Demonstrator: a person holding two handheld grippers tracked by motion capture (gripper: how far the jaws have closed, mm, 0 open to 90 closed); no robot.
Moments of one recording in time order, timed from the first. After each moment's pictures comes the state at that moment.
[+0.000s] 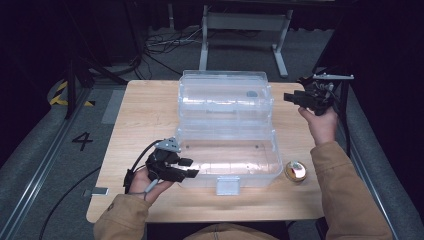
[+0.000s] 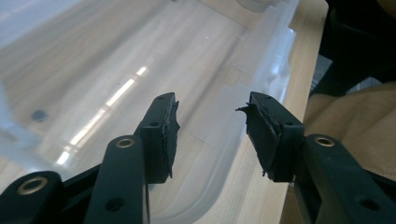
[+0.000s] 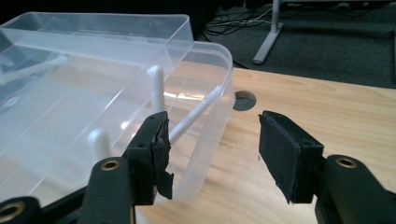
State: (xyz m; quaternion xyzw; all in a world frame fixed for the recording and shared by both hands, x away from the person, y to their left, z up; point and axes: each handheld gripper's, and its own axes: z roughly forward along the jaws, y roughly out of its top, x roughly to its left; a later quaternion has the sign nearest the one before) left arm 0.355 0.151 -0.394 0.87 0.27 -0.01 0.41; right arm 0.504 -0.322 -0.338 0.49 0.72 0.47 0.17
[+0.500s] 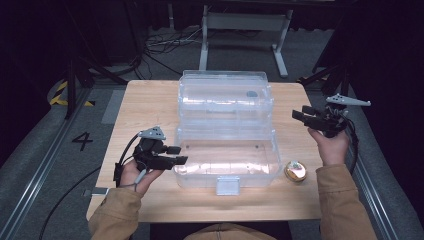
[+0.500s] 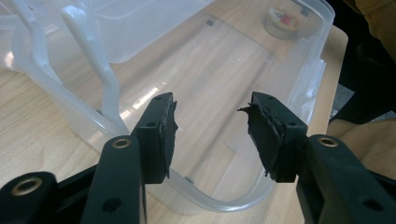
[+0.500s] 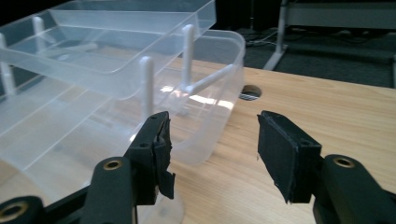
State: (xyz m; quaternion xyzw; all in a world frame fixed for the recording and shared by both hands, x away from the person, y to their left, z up) left arm 0.371 0.178 -0.385 0.84 0.31 0.01 0.44; right arm 0.442 -0.338 -0.357 0.45 0.71 0.50 0.19
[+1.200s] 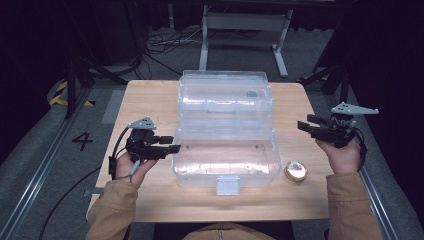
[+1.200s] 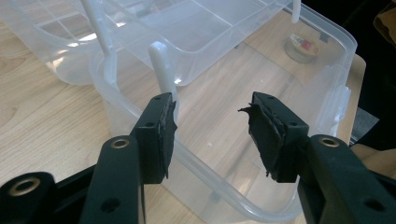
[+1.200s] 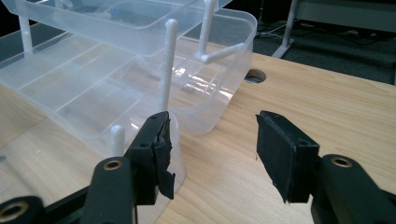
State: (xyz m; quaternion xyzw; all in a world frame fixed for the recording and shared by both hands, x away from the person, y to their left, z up) left arm 0.387 0.196 -0.379 0.82 0.34 0.03 0.46; right arm 0.413 -0.348 -0.354 0.42 0.75 0.47 0.20
